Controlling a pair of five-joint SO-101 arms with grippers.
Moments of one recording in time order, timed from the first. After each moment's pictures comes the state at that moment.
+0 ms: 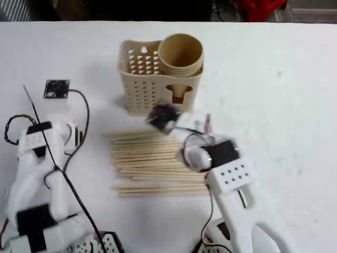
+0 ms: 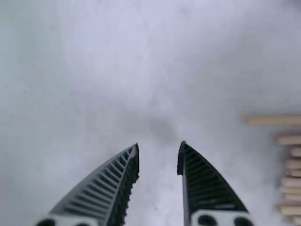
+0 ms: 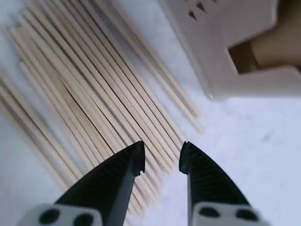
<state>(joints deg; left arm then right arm) -24.3 -13.1 47.4 46.7 -13.8 -26.5 -39.3 45.3 62.9 41.3</state>
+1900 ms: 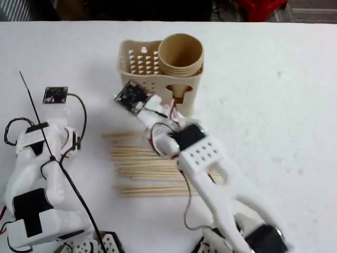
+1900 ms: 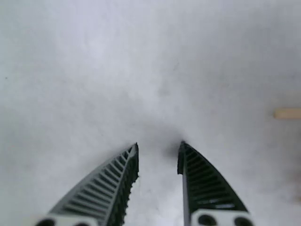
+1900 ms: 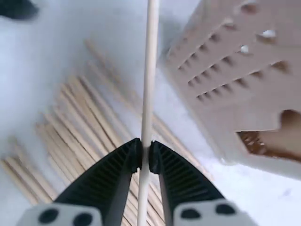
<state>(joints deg) -27.2 -4.4 46.4 44.4 -16.5 -36.0 -25.7 32.8 53.4 23.3</state>
